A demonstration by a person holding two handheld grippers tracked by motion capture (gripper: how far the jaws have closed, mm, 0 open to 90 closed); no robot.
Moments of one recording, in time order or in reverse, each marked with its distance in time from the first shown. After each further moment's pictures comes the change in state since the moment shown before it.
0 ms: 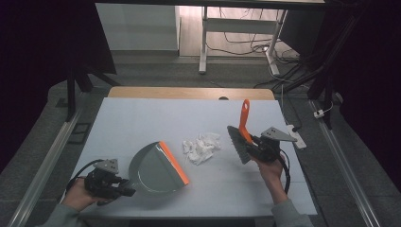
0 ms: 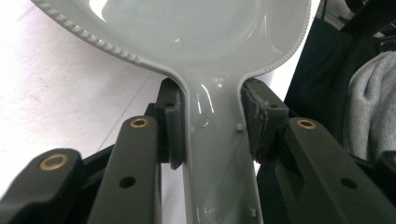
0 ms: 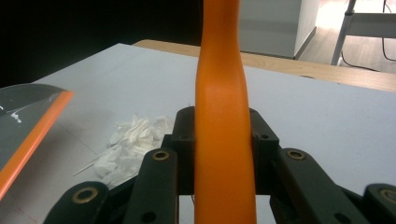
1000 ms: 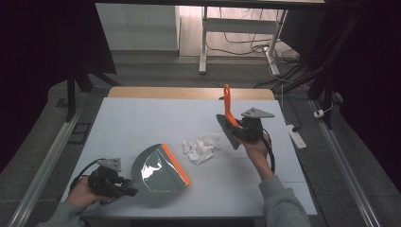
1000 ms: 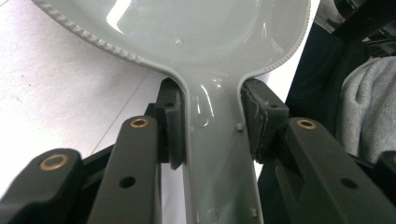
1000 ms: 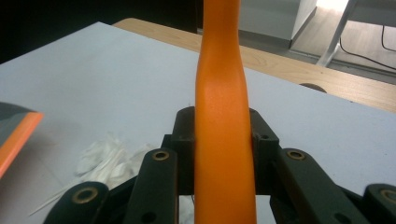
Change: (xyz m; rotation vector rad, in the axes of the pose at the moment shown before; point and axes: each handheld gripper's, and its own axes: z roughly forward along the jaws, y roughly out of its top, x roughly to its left) left arm 0.008 0.001 0.006 0.005 -0.043 -0.029; right arm 0.000 0.042 0.067 0.132 -0.039 -0.053
